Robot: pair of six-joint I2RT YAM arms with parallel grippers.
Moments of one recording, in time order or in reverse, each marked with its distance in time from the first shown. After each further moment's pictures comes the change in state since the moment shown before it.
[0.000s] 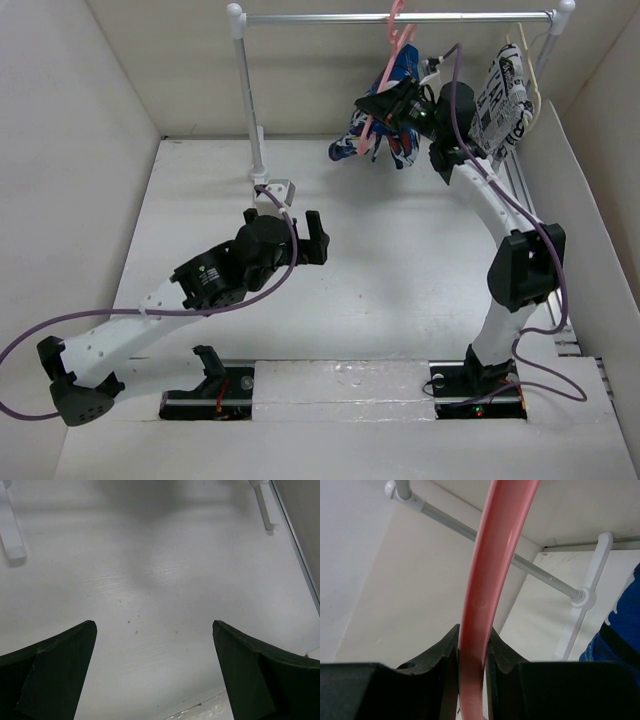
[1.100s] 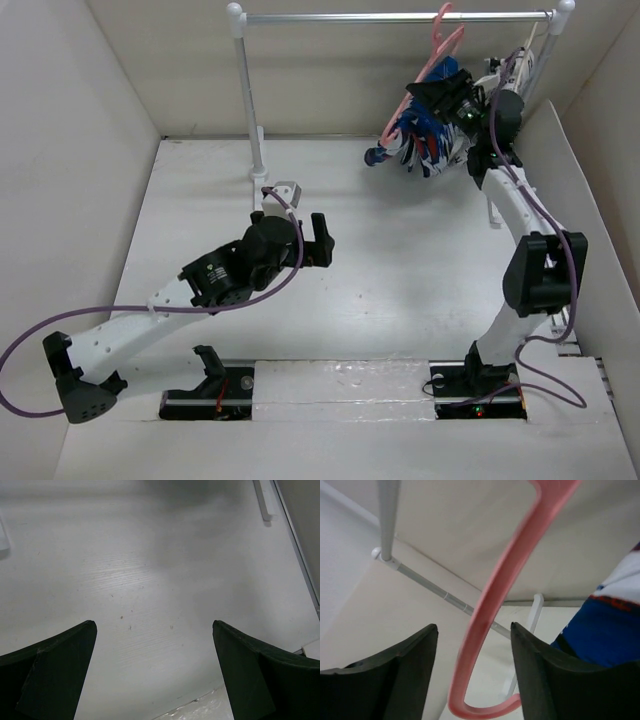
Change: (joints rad) left arm 0.000 0.026 -0.025 0.025 0.045 -0.027; right arm -0.216 -0.048 -0.153 0.204 0.032 -0.044
